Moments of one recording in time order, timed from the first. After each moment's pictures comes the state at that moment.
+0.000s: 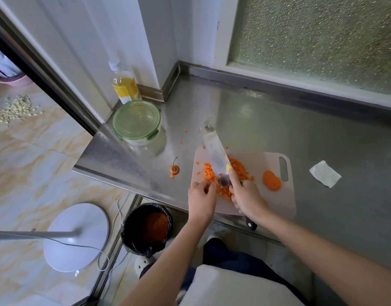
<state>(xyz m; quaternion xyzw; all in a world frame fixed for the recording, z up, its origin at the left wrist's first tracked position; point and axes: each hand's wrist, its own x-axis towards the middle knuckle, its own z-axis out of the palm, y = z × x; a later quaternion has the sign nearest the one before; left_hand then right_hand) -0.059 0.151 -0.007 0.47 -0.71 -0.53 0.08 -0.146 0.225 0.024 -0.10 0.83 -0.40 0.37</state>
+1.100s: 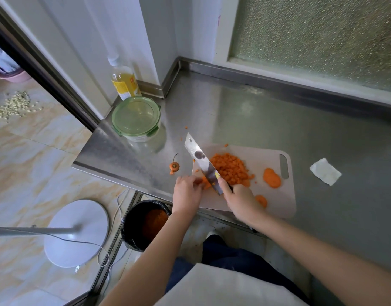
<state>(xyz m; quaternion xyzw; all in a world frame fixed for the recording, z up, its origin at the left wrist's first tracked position) -0.043 0.119 -0.033 0.42 -0.82 -0.39 0.09 -0.135 0.231 0.016 -0.24 0.86 -0.26 0.36</state>
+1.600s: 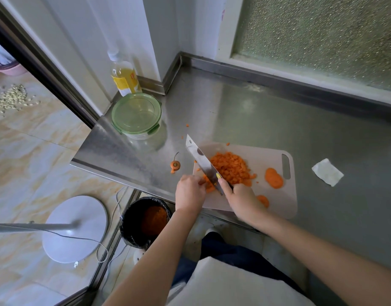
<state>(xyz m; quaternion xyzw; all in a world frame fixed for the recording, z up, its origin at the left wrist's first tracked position) -0.051 0.120 -0.033 0.43 -0.83 -0.34 0.06 -0.138 0.227 0.018 -0.27 0.88 -0.21 0.35</state>
